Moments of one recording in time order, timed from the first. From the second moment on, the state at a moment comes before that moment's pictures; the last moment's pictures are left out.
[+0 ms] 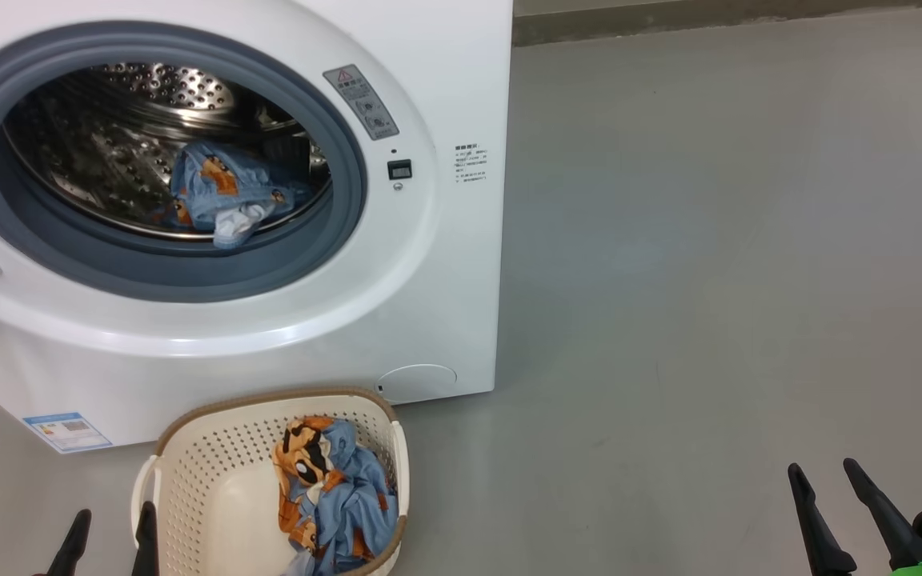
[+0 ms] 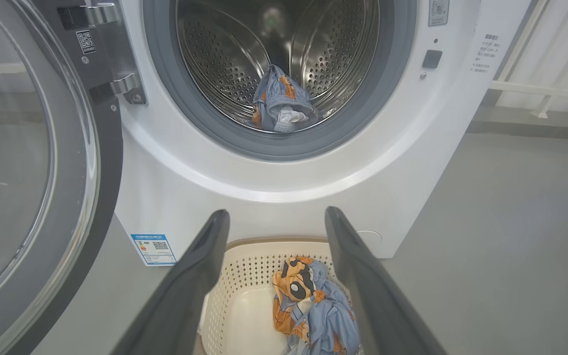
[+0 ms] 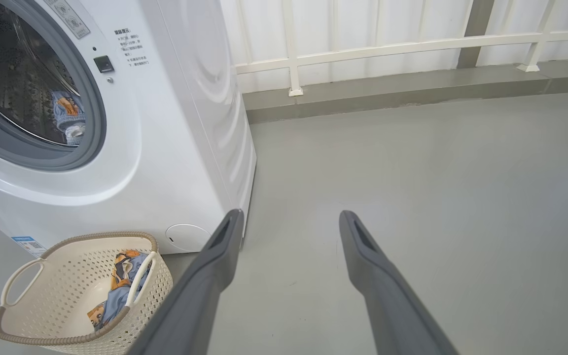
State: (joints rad) left arm 0.10 0.13 0.11 0.21 -0.26 -0.13 -0.26; right arm 0.09 -0.25 -0.02 0.21 0.37 0.13 -0.25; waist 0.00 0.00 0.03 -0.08
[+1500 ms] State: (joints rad) left arm -0.63 0.21 -0.25 0.97 -0.38 -0.13 -0.26; right arm -0.32 -0.14 0.10 0.18 0.35 0.13 -0.25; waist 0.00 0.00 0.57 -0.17
